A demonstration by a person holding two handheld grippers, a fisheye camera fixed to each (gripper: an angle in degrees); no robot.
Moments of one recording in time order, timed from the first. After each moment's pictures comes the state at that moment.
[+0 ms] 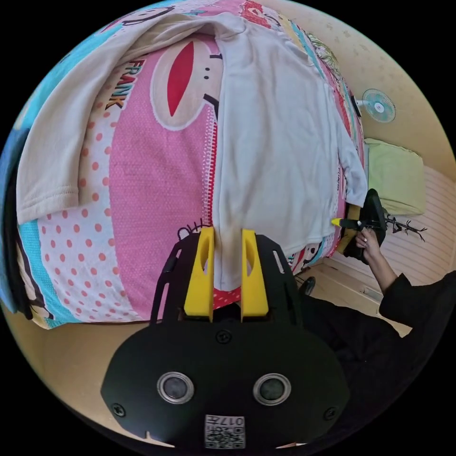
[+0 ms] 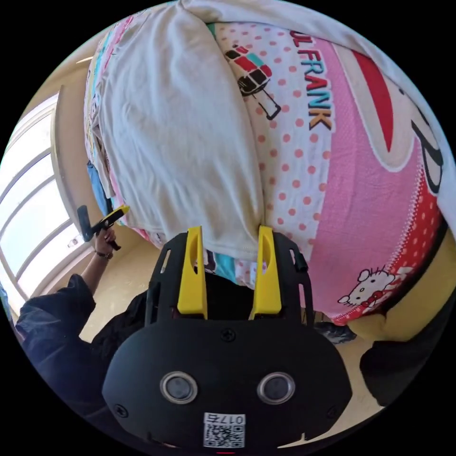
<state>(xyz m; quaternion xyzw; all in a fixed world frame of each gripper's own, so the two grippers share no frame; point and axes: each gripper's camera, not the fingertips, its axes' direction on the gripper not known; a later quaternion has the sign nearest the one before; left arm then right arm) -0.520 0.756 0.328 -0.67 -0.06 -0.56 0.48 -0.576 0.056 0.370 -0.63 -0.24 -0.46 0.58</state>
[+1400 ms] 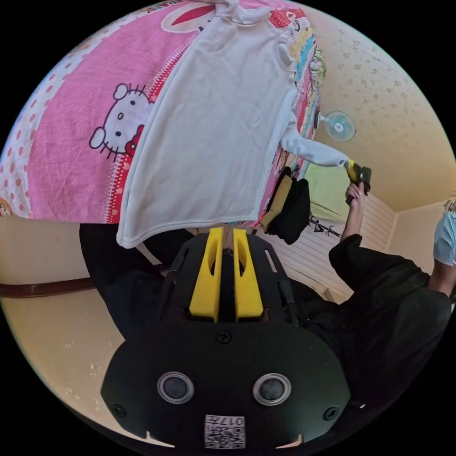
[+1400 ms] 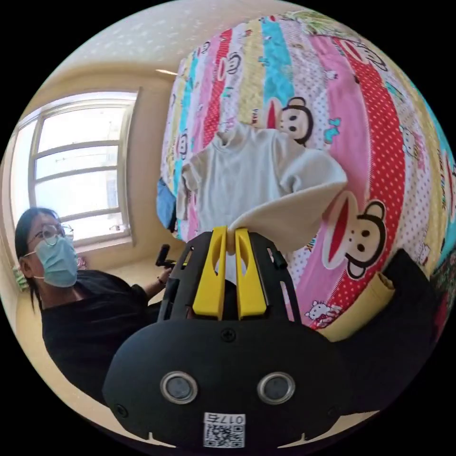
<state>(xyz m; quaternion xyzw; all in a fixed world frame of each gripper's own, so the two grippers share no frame) -0.480 0.673 0.233 -0.50 0.05 -0.73 0.46 -0.746 -0.168 0.340 -0.56 -0.49 -0.47 0.47</state>
